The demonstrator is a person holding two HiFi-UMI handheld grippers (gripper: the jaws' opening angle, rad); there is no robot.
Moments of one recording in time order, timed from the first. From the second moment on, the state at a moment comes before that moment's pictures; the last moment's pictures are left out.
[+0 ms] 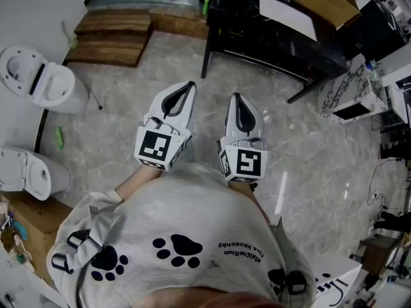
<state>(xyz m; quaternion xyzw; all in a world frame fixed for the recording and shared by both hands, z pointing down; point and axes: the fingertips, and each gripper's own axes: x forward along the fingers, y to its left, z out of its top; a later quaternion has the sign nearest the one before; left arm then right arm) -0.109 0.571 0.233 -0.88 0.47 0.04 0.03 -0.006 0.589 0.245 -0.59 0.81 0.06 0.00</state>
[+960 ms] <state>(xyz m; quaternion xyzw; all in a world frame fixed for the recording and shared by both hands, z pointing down) -0.084 0.322 0.244 -0.90 0.43 0.04 0.00 0.013 0.346 0.253 -0.62 0.79 0.04 0.00</state>
